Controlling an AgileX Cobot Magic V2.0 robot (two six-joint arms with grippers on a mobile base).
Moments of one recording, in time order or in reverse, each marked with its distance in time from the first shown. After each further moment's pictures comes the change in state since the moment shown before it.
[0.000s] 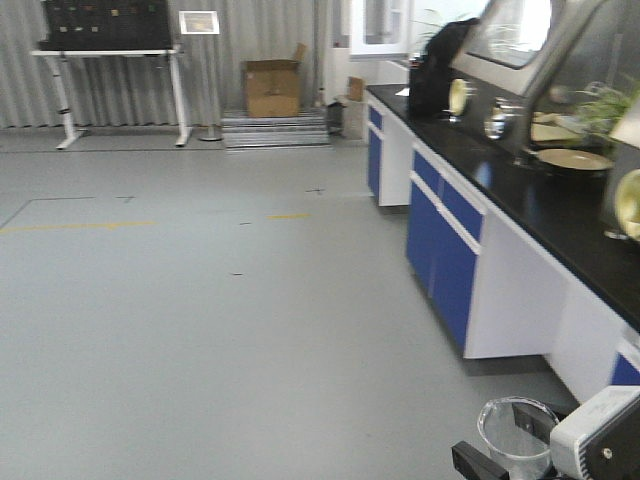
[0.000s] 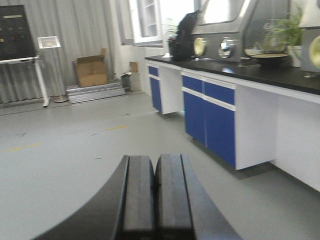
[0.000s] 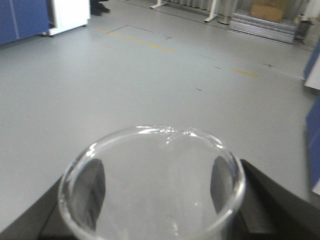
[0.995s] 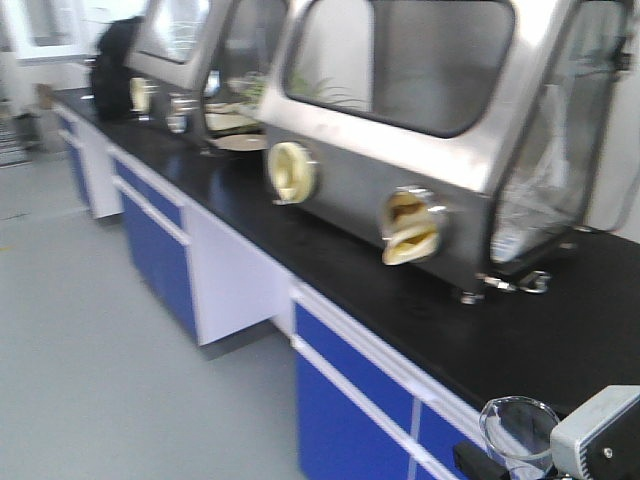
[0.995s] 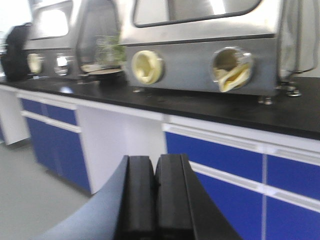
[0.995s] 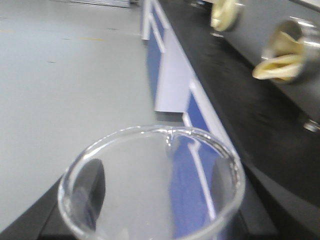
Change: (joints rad) left arm 0.000 0.000 0.000 0.000 0.000 0.000; right arm 0.000 0.000 0.000 0.000 -0.001 0.000
